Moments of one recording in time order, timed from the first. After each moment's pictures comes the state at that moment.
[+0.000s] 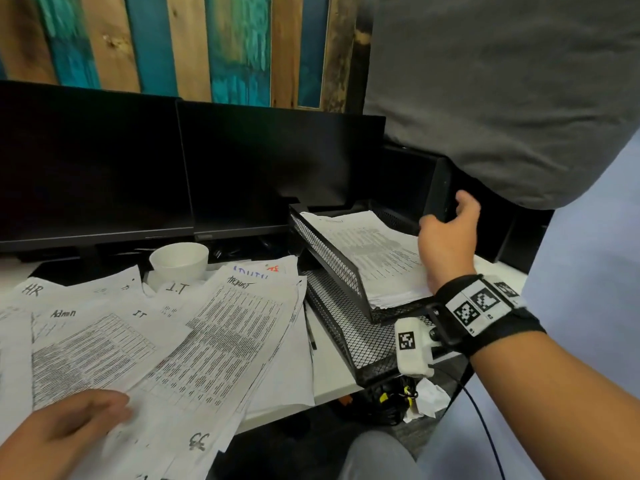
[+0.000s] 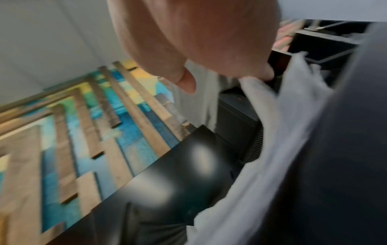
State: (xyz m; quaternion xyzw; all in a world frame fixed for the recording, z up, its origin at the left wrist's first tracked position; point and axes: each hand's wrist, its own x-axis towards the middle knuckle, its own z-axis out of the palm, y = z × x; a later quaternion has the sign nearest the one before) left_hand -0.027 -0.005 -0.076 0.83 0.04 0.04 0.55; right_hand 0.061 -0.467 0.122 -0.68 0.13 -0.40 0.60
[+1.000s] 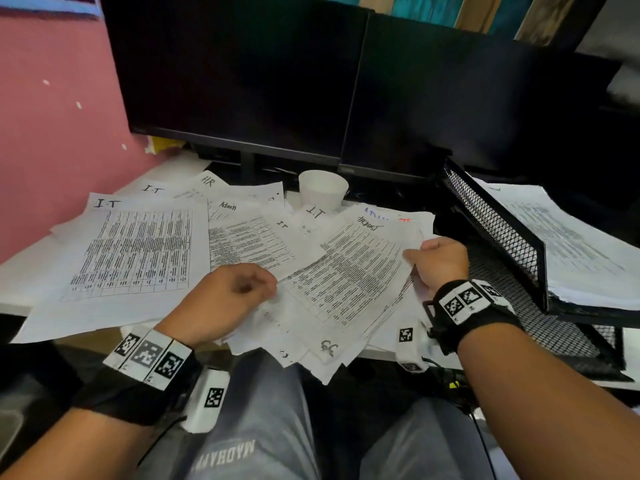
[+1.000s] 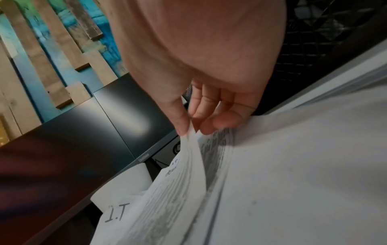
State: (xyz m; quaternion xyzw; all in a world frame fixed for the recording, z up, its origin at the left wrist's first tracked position) left_hand -0.035 -0.006 -0.048 0.85 0.06 0.06 0.52; right_hand 0.157 -0.321 -0.043 -0.78 0.15 -0.07 0.61
